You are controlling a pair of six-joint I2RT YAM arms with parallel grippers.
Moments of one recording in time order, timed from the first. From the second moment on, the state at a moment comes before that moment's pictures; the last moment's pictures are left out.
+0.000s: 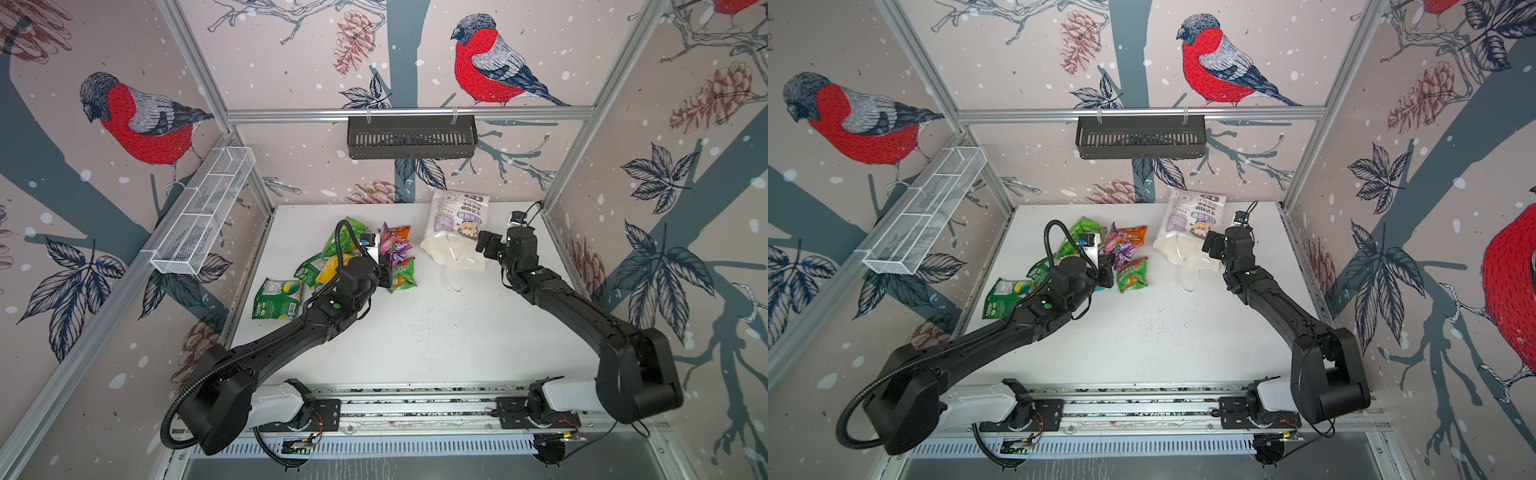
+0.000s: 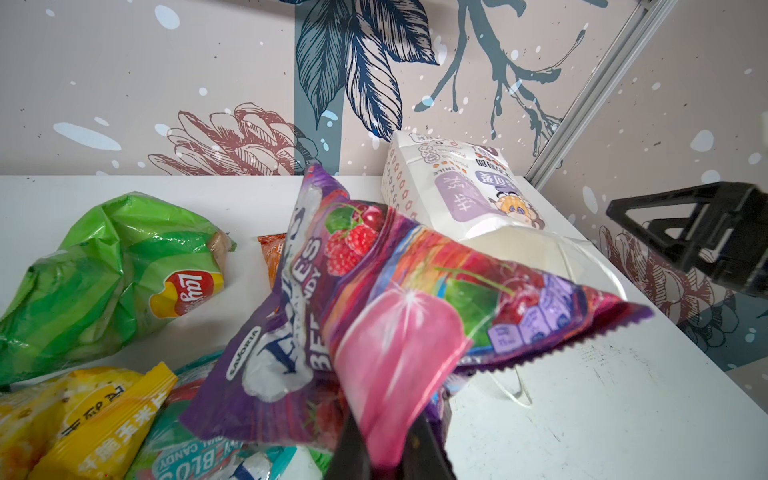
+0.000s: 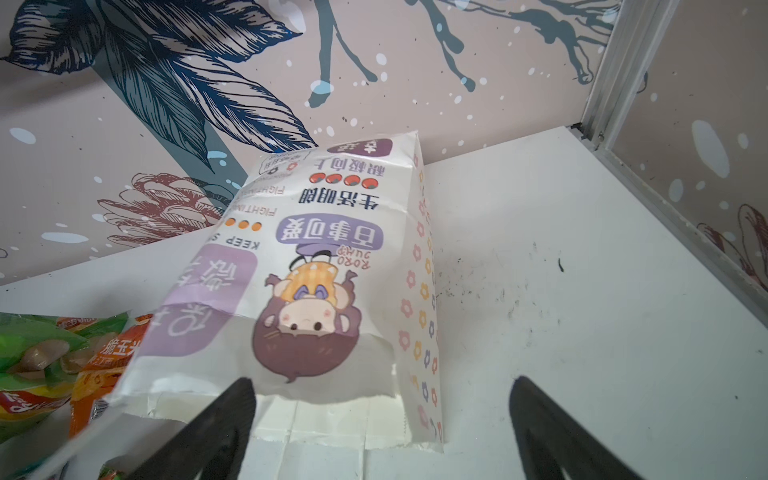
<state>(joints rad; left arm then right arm) -0.67 1.26 0.74 0.24 -0.21 -0.32 0.25 1.33 0.84 0.10 0.19 0.34</state>
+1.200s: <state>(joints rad) -0.53 1.73 0.92 0.35 -0.16 -0.31 0.24 0.79 0.26 0.41 0.33 0.34</state>
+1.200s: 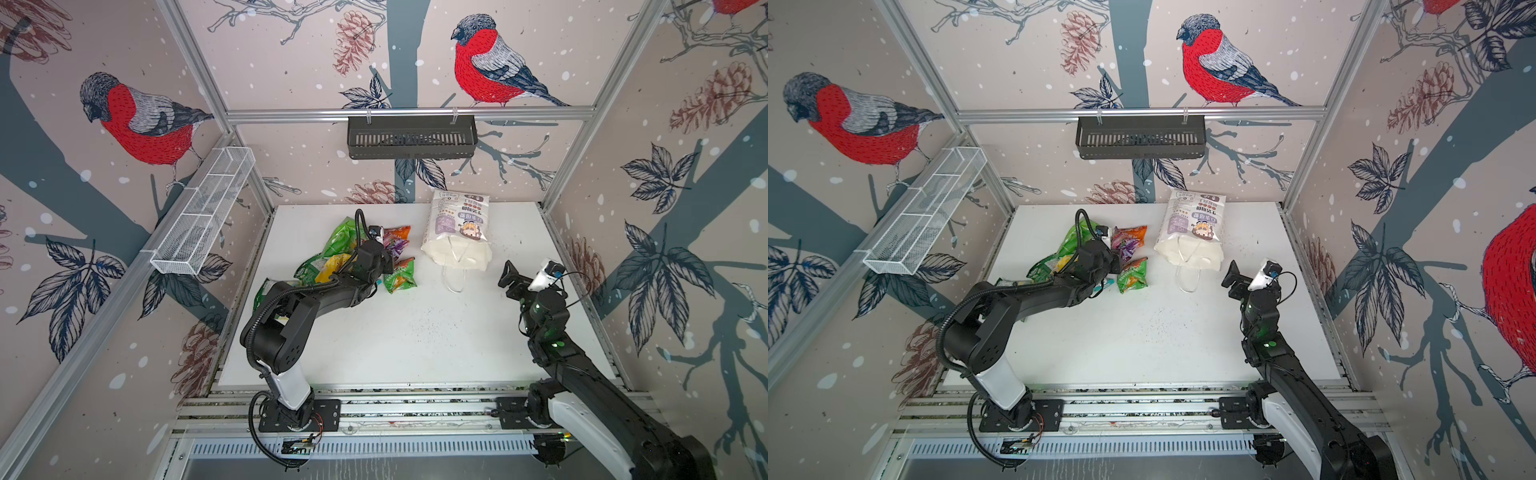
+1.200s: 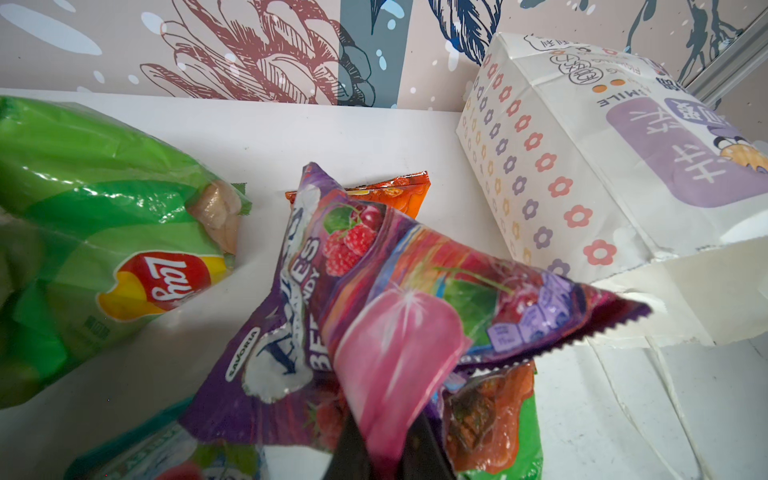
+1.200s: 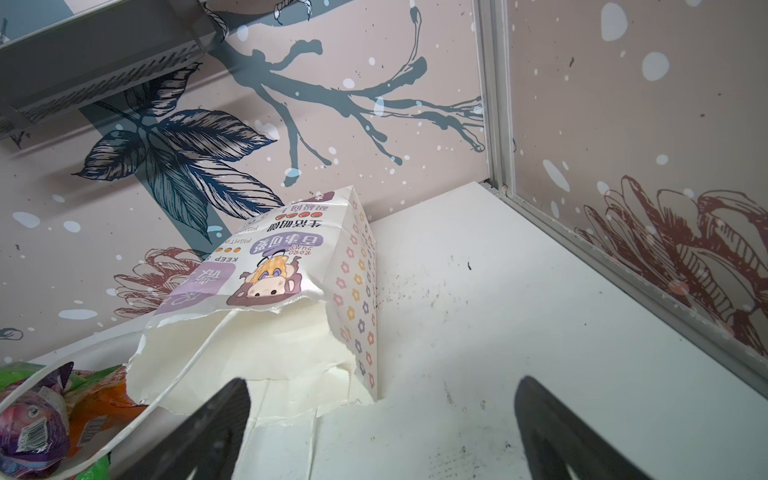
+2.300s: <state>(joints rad) -0.53 1.51 0.82 0.37 -0.15 -0.25 0.21 0.82 0.24 0.45 0.28 0.34</state>
